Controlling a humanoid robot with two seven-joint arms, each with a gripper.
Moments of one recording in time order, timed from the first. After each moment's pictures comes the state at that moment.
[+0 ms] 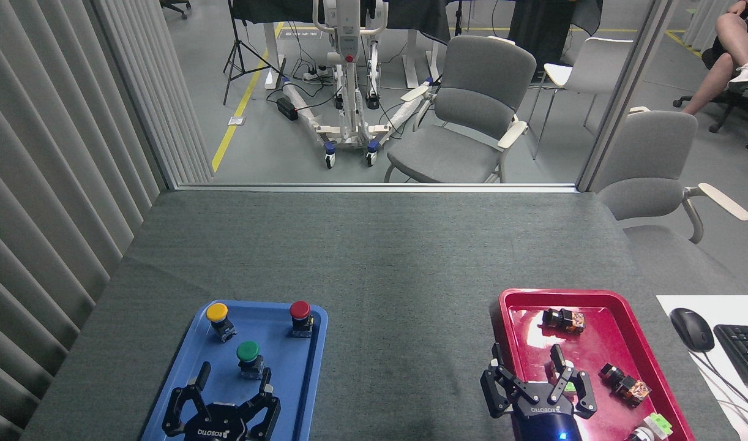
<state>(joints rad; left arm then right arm) 0.17 0.04 -0.08 -1.63 -1.54 0.02 0.16 0.12 0.14 -0.08 -1.60 1.57 -0.10 -0.10</state>
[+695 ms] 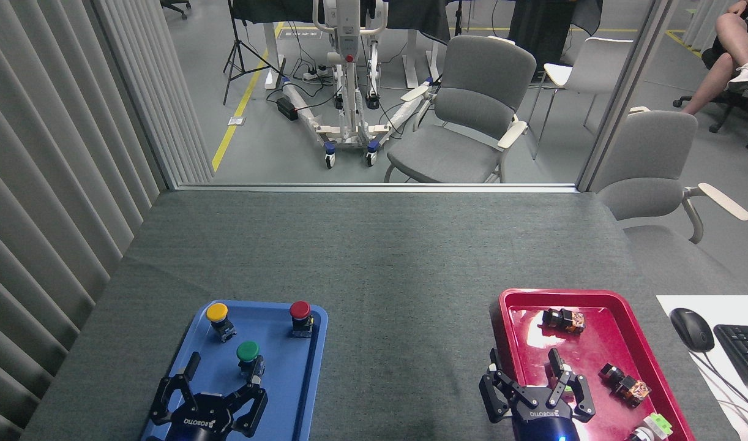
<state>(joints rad) 0.14 0.05 -0.01 -1.61 -1.53 -0.09 0.16 0.13 0.13 -0.08 -1.59 1.57 -0.11 -0.10</state>
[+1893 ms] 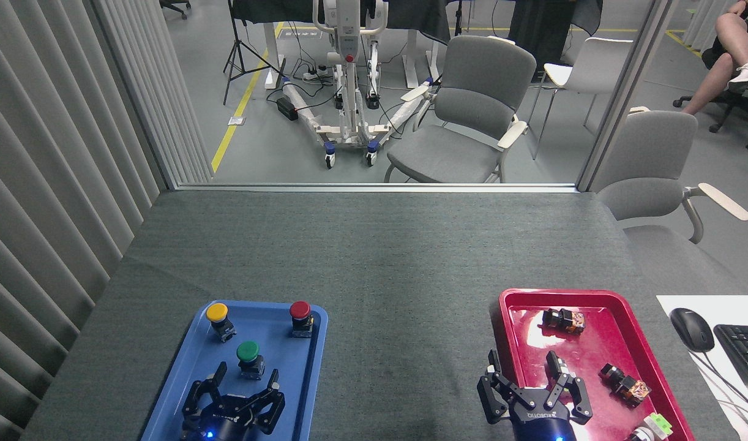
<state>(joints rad) -0.06 0.06 -0.08 -1.19 -1.49 -0.08 0.21 0.13 0.14 -0.08 -1.58 1.58 -0.11 -0.10</state>
